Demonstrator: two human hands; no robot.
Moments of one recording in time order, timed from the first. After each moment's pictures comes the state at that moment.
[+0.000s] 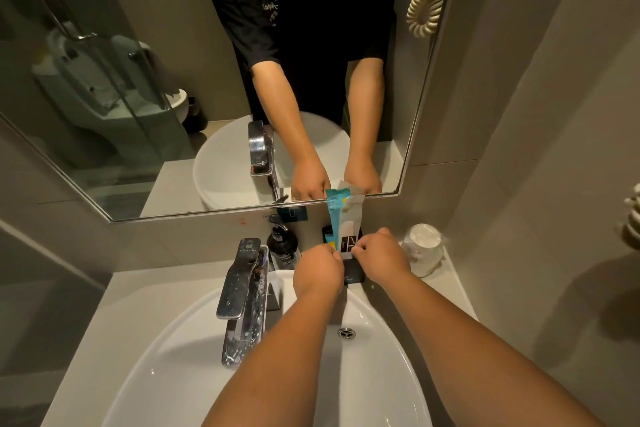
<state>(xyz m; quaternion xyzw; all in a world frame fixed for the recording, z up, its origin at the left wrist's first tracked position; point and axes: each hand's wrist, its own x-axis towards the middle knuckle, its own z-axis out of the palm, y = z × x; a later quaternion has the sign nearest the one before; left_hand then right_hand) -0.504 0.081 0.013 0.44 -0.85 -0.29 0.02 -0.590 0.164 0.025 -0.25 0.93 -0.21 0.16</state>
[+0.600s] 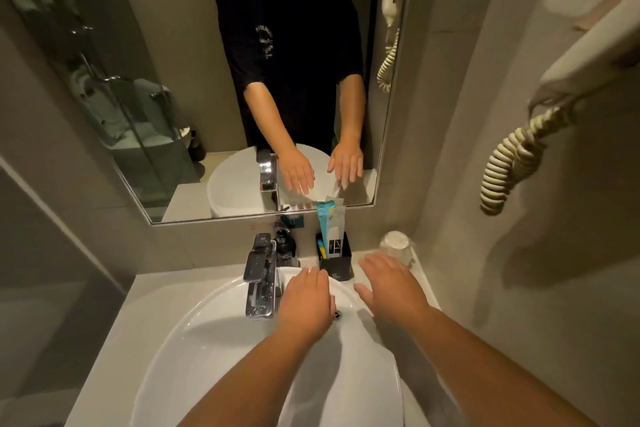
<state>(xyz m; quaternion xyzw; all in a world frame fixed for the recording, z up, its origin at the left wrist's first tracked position) -0.399 0.135 0.055 0.22 -0.97 -0.06 0.03 -0.513 0.268 0.090 -0.44 0.89 -0.08 0.05</state>
